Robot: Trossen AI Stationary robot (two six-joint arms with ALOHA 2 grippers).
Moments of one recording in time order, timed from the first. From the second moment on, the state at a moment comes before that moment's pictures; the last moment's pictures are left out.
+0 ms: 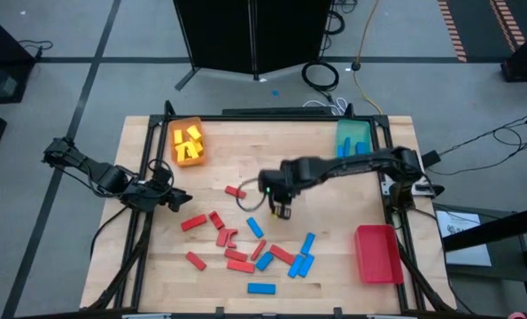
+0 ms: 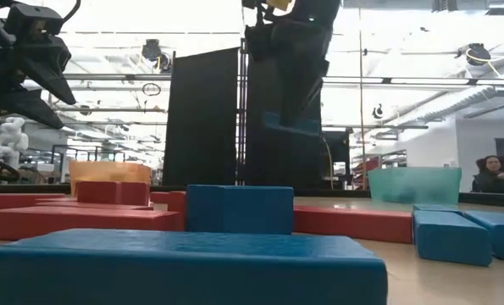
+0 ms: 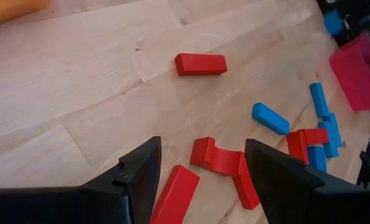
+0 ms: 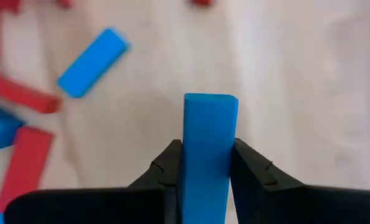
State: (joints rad) left arm -0.48 0.49 0.46 -0.86 -0.48 -1.40; right arm 0.03 1.91 1.62 -0.99 0.09 0.25
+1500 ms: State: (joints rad) left arm -0.48 0.49 0.46 -0.86 -0.51 -1.40; right arm -0.89 1.28 1.14 -1.16 0.18 0.08
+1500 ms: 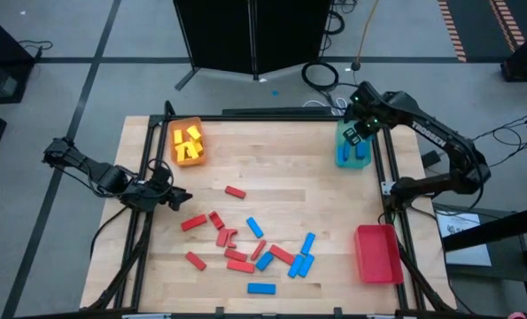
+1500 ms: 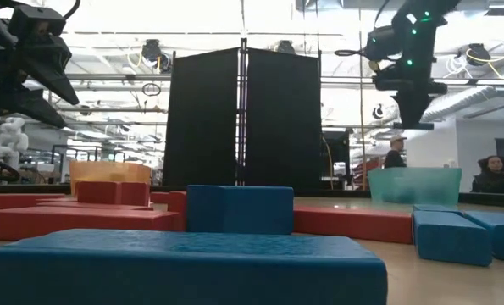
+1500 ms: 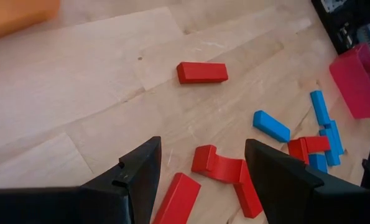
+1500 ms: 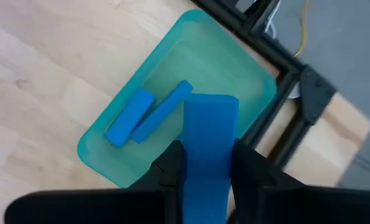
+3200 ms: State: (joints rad) left arm -0.48 0.49 0.46 -0.87 -0.53 -1.41; right arm -0.63 1.23 1.15 -0.95 -0.72 0.26
